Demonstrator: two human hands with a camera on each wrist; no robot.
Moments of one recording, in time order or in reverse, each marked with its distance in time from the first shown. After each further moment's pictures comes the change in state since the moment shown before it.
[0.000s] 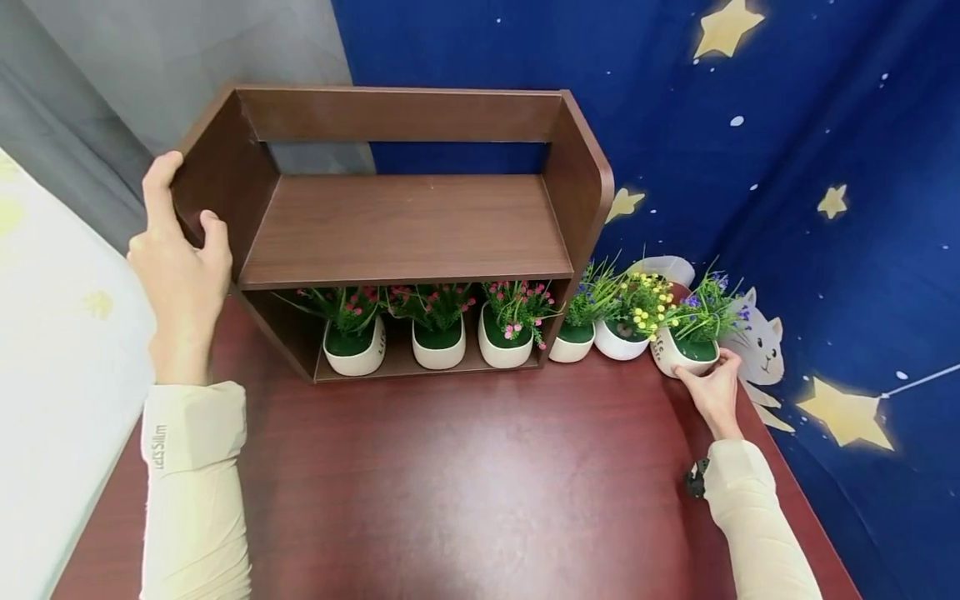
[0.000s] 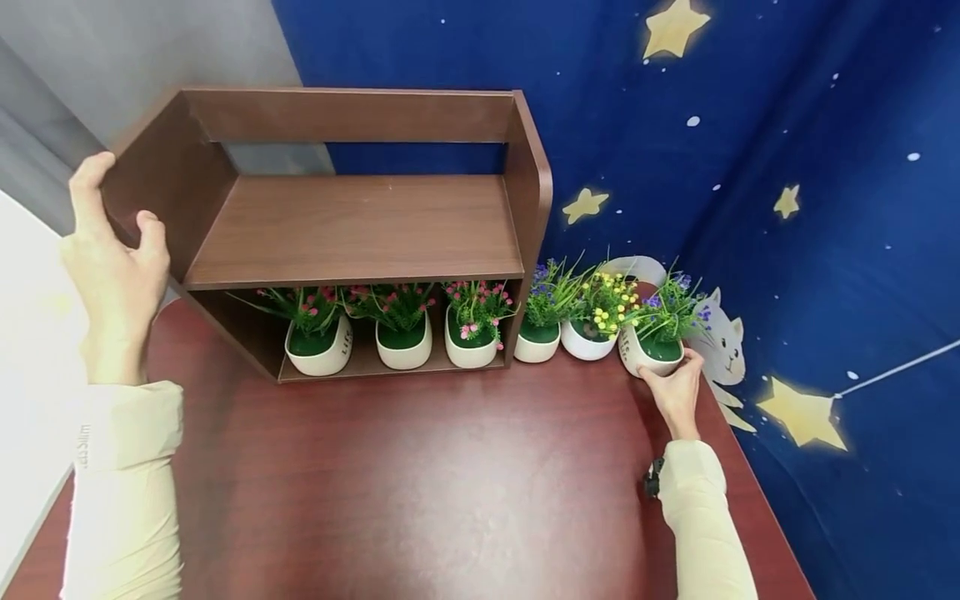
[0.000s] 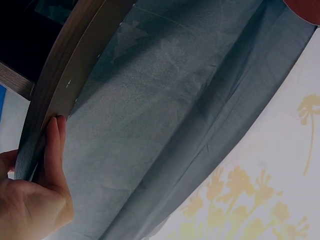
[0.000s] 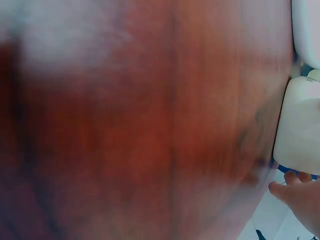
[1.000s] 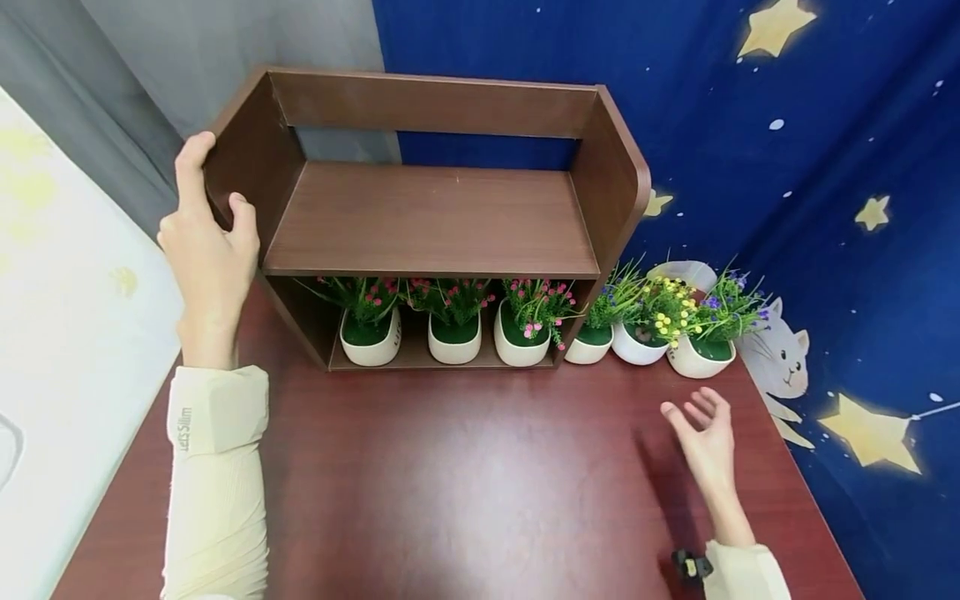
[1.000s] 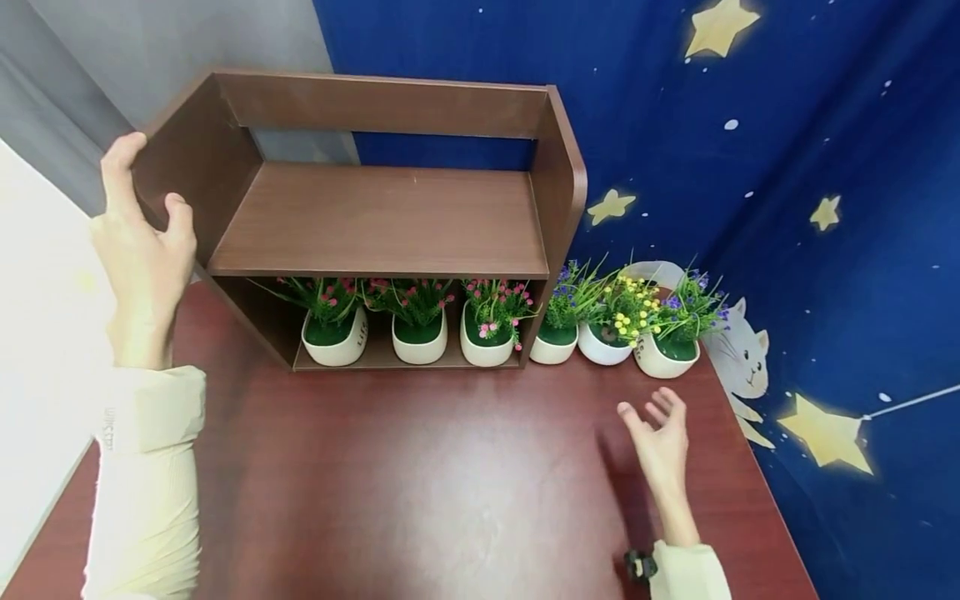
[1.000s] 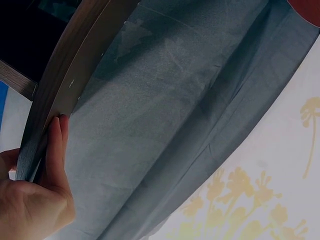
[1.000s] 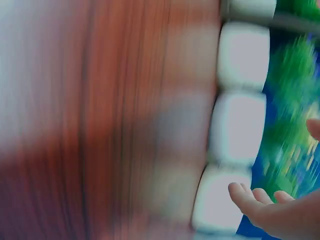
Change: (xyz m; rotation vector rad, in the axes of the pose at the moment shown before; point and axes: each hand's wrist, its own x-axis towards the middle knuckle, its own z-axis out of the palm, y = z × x) left_hand 0.002 -0.015 0.012 -0.001 -0.003 0.019; right_hand -0.087 0.004 0.009 0.141 -0.130 -0.005
